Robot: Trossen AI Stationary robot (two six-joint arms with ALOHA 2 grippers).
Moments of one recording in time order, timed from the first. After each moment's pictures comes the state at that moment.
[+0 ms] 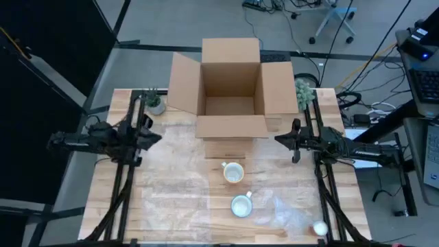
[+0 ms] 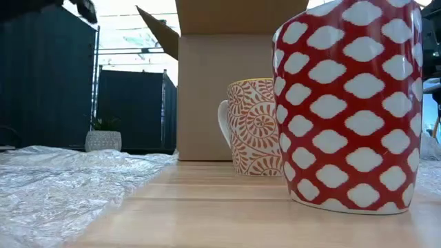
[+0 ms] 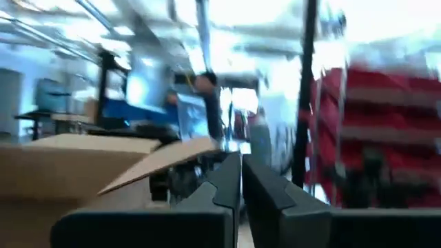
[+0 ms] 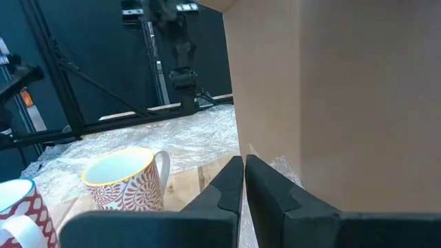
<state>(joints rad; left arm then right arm) -0.12 0.36 0.37 0.24 0.04 0.02 -0.15 0.04 0.02 0.01 0.00 0.14</state>
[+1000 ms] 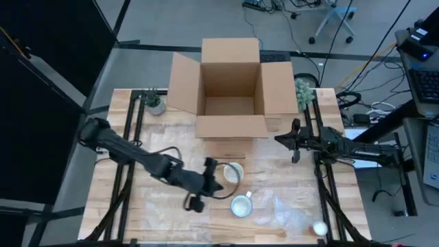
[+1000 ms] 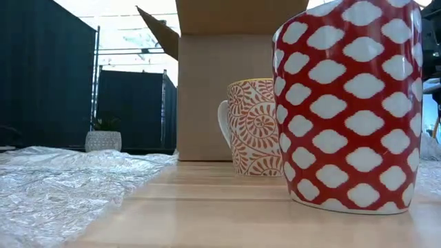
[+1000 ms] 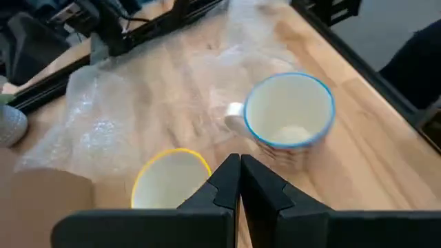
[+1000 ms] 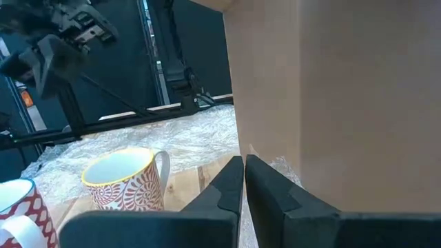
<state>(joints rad) -0.41 1.69 1.36 -0.37 -0.23 0.19 -0.15 0.04 0.02 0.01 0.00 0.14</state>
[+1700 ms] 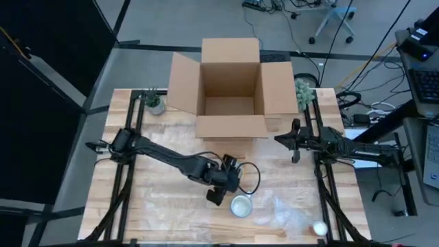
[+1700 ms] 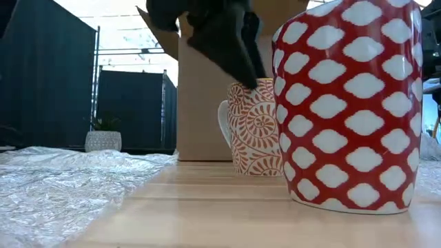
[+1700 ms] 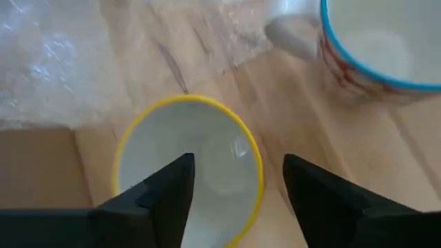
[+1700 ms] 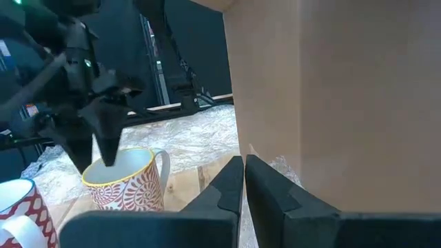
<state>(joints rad) -0.29 2.03 1.65 -0.73 -0.21 0.24 -0.15 0.04 0.02 0.01 0.00 0.14</state>
